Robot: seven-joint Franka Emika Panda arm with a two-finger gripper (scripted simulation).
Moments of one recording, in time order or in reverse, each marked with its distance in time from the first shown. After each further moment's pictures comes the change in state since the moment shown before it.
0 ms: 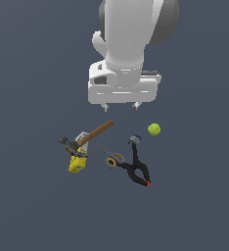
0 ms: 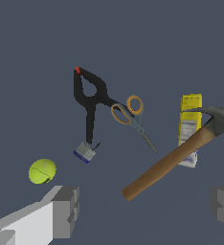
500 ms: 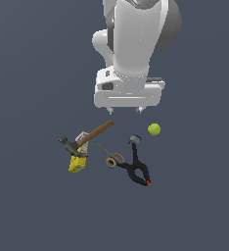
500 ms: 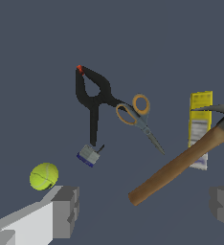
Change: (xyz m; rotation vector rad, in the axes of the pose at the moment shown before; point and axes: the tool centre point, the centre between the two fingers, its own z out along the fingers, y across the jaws) arm 0.001 -0.016 0.018 -0.007 0.004 0.019
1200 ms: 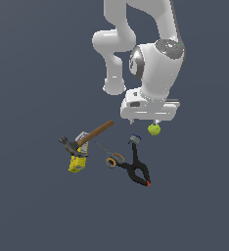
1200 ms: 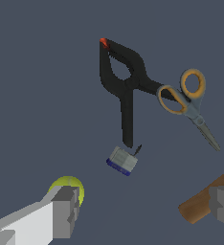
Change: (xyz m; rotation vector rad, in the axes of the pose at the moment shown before) arm -0.017 -0.086 0.089 -0.015 0.021 0.084
